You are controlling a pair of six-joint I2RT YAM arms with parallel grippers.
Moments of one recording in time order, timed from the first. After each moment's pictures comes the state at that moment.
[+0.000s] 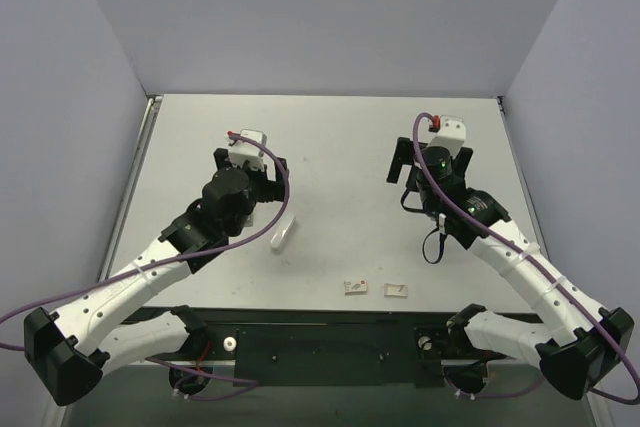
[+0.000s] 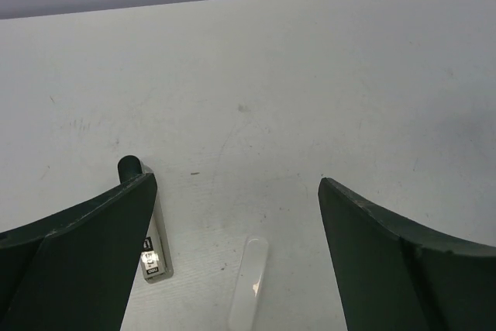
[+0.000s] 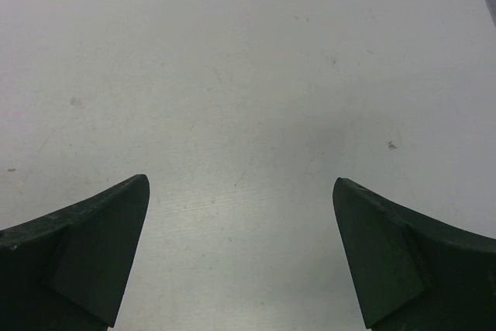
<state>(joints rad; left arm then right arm) -0.76 1.00 0.89 -0.10 -0.49 -0.20 0.58 1.07 1.01 -0.43 0.60 0.37</state>
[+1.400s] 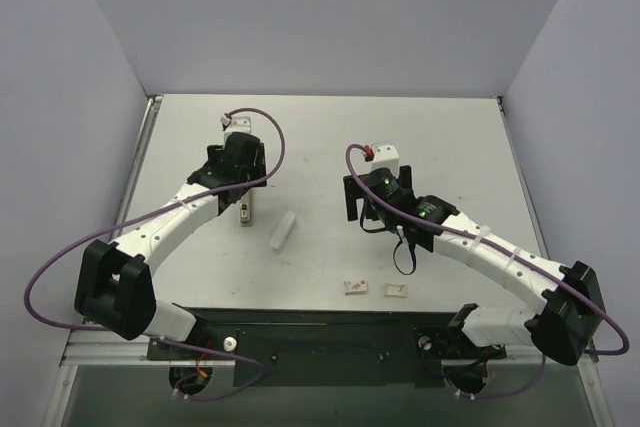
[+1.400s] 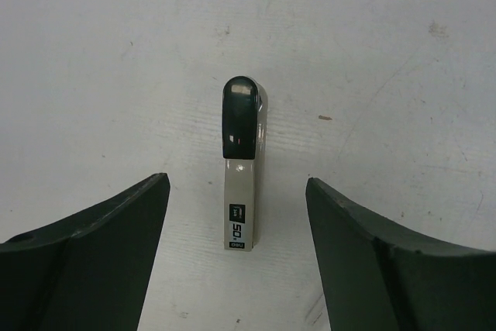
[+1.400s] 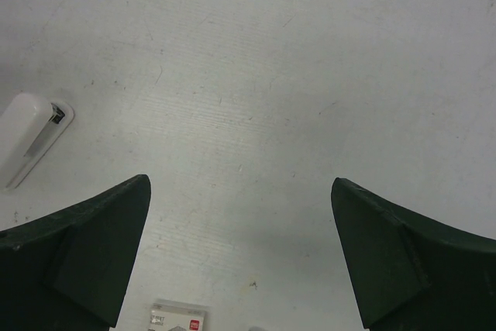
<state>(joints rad) -0.47 1.41 1.08 -0.39 -0.52 -0.35 0.80 1.25 0.95 -0.43 0.49 0.37</state>
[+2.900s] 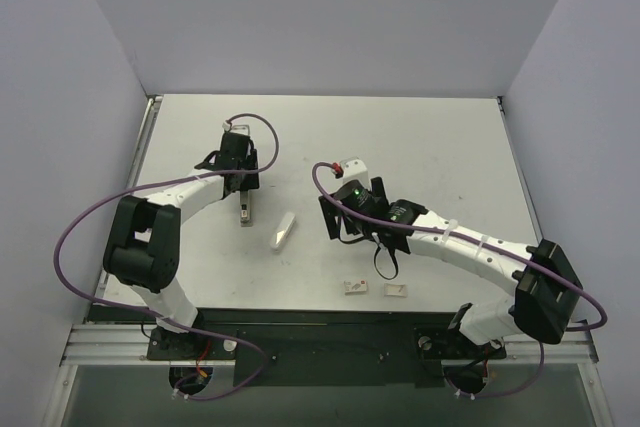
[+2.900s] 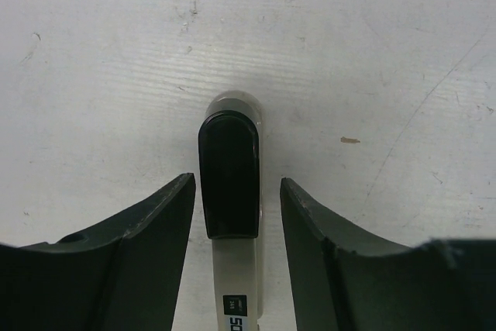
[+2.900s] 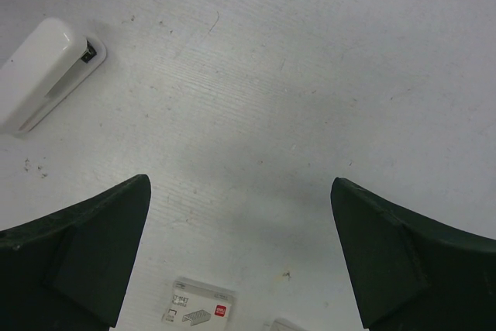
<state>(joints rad) -0.30 1.70 1.07 -0.21 -0.25 -0.29 0.91 1.39 0.97 -0.42 0.44 0.36</state>
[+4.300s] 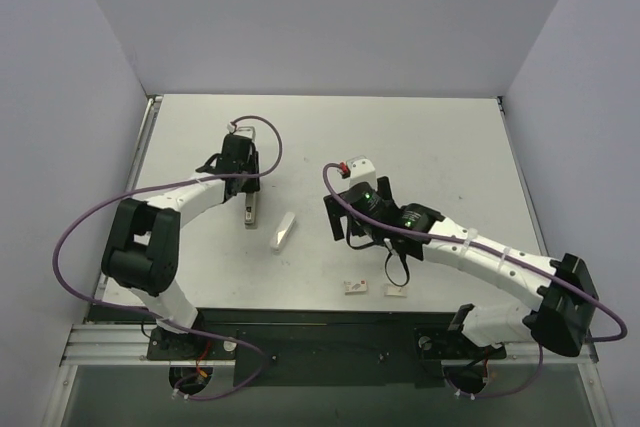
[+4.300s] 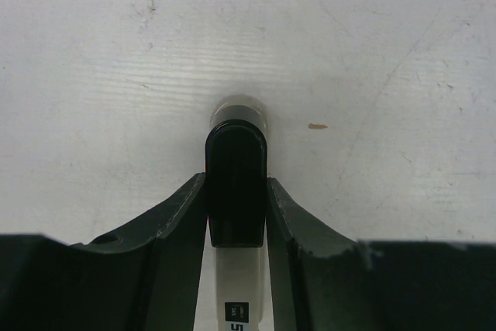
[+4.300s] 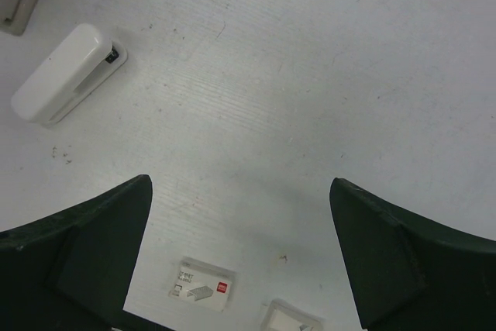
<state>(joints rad) -0.31 1.70 1.04 -0.16 -0.18 -0.28 0.94 1.31 0.97 -0.46 0.46 0.37</state>
